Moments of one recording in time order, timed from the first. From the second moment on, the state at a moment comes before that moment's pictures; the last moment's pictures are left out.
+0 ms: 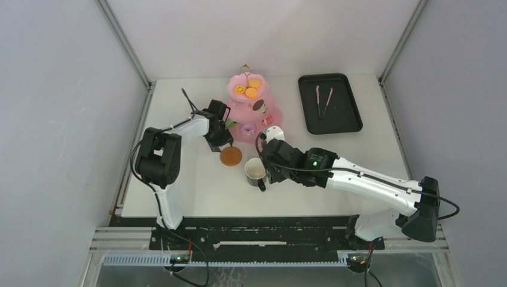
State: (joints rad) left arm -0.34 1.93 1.31 -0.61 -0.08 -0.81; right arm 1.10 1.32 1.25 -0.83 0.34 0.49
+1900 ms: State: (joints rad) left arm -0.34 0.82 0.83 -0.71 -0.36 -1.01; right arm 1.16 1.71 1.12 -0.52 0.33 0.64
